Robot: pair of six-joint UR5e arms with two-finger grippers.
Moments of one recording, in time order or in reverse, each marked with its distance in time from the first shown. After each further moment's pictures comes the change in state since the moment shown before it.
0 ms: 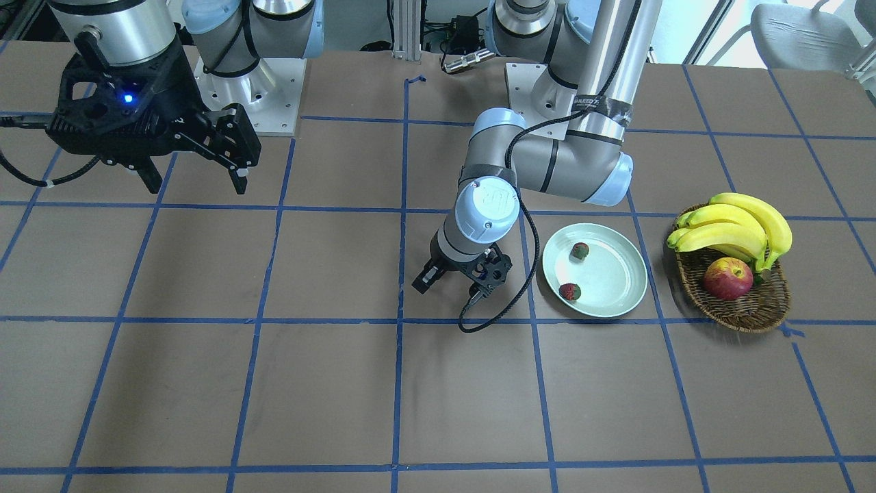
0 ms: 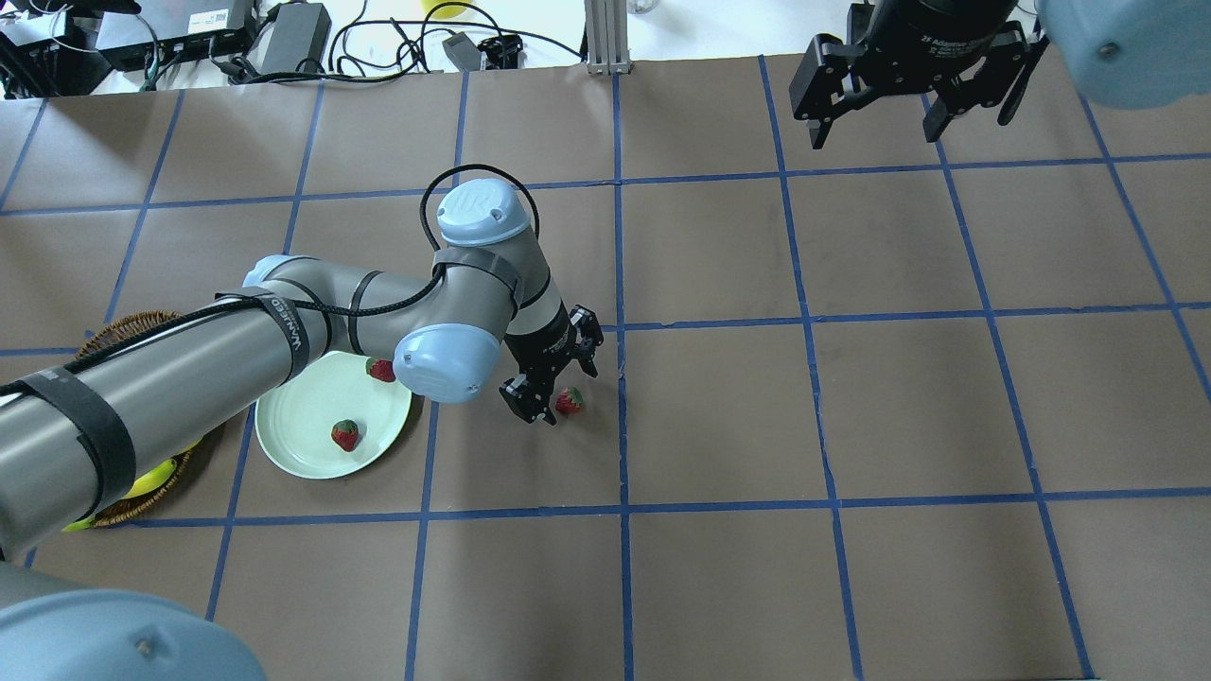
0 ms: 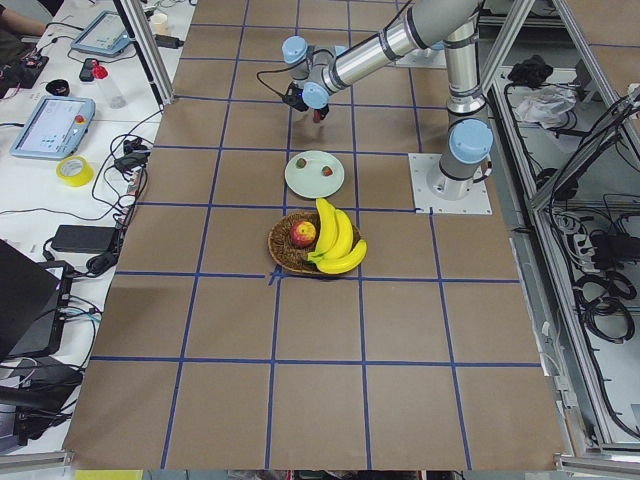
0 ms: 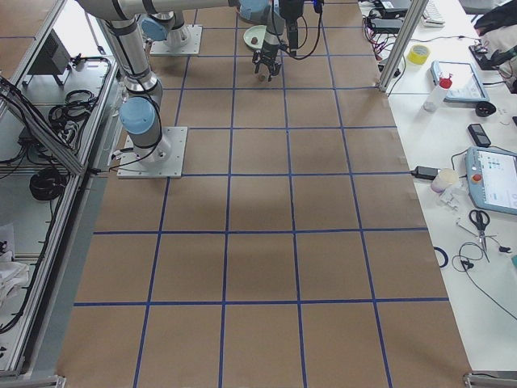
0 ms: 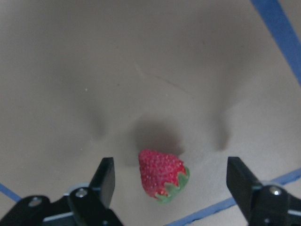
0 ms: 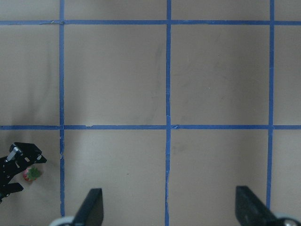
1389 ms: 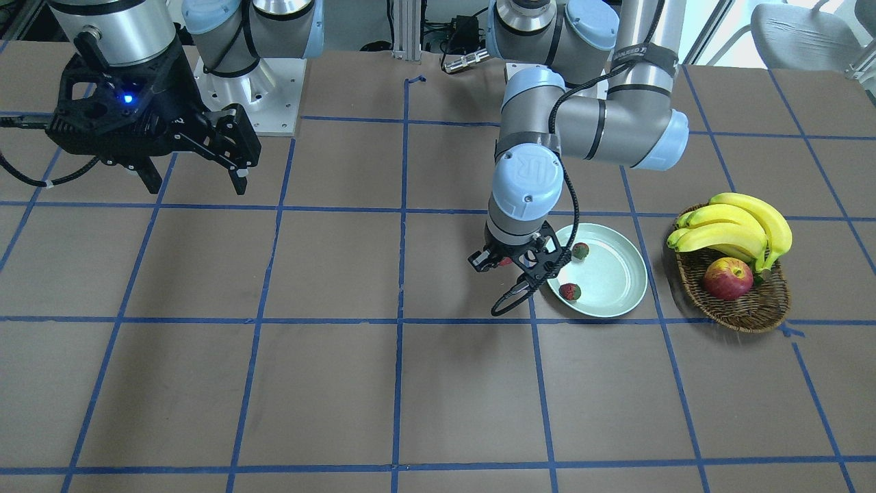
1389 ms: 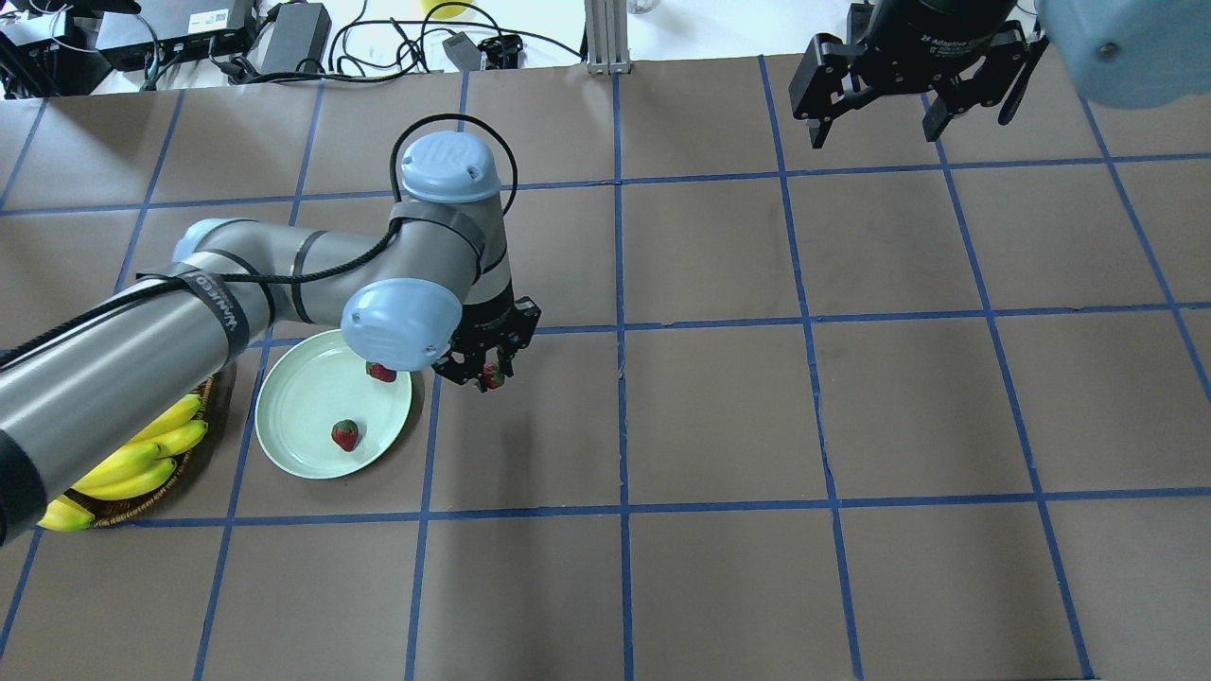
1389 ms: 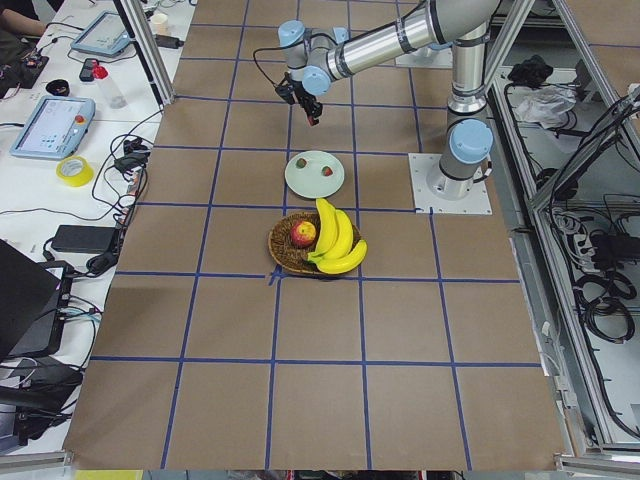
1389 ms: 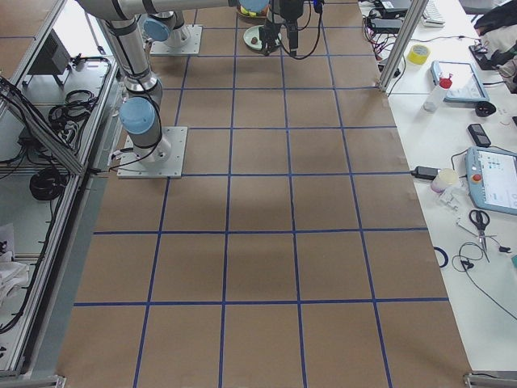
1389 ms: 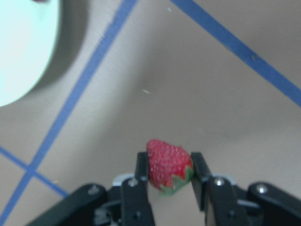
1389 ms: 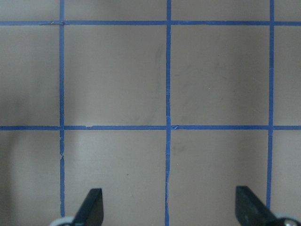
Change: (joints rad) left arm 0.103 0.143 0.068 -0.279 0.265 0.365; right arm 0.000 0.000 0.000 -0.002 0.000 0.000
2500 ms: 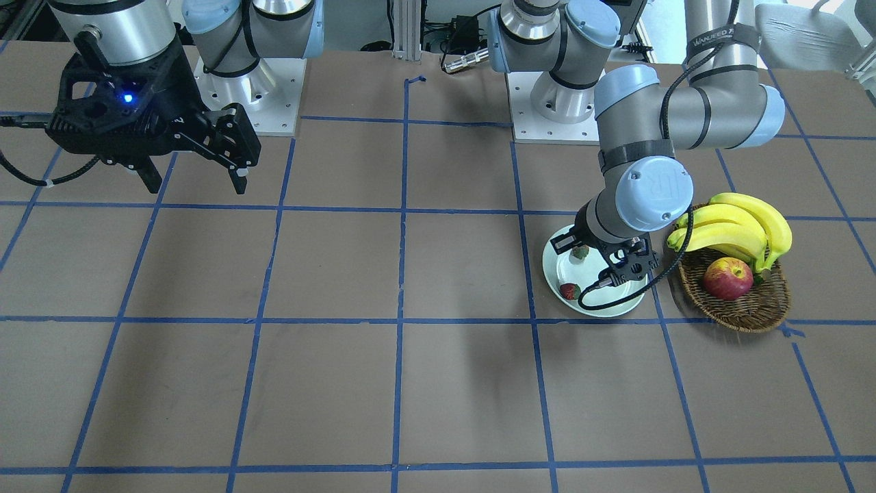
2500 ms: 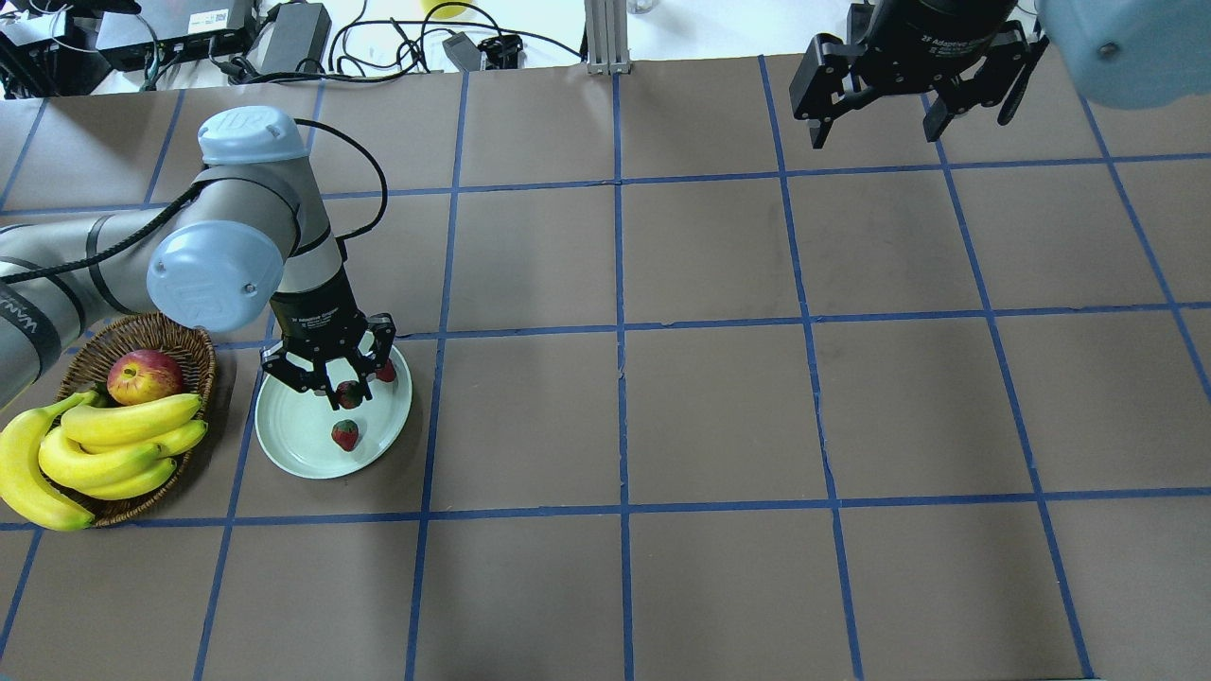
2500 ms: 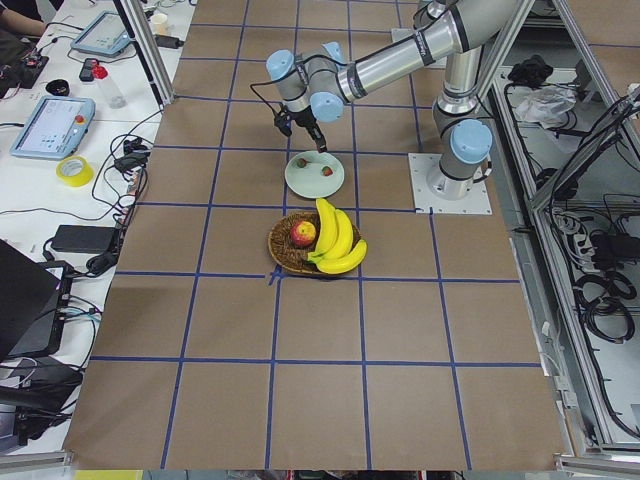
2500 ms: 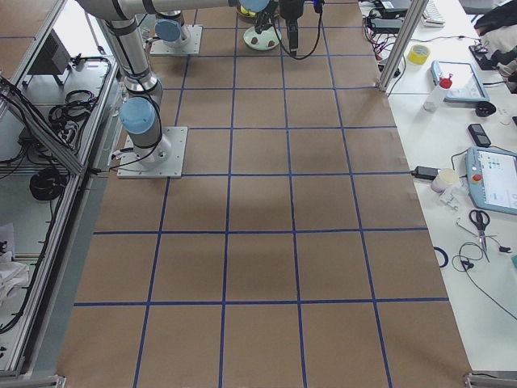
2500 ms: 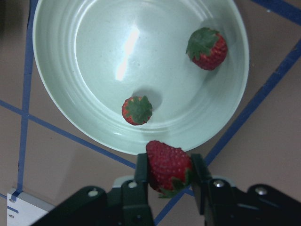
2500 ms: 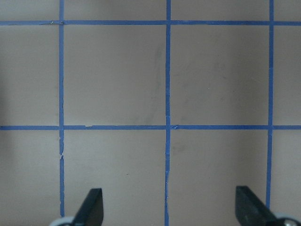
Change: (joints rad) left arm 0.263 0.056 -0.074 -0.133 0.043 0.425; right arm 0.000 0.000 0.000 0.001 -0.001 0.000
